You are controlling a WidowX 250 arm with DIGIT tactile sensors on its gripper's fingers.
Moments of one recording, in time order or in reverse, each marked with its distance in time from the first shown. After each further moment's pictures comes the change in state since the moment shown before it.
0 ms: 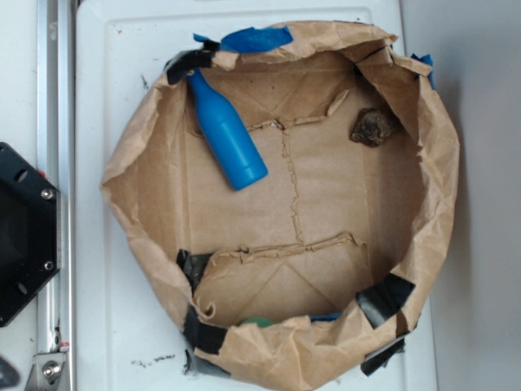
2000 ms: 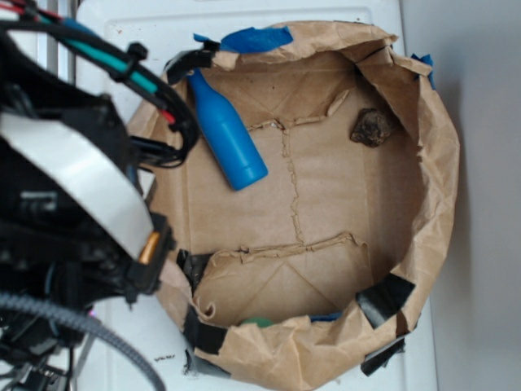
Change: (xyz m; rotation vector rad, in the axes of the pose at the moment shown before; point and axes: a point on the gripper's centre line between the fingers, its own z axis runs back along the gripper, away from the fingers) arm 0.036 -0.019 -0.066 -0.197 0.114 -0.390
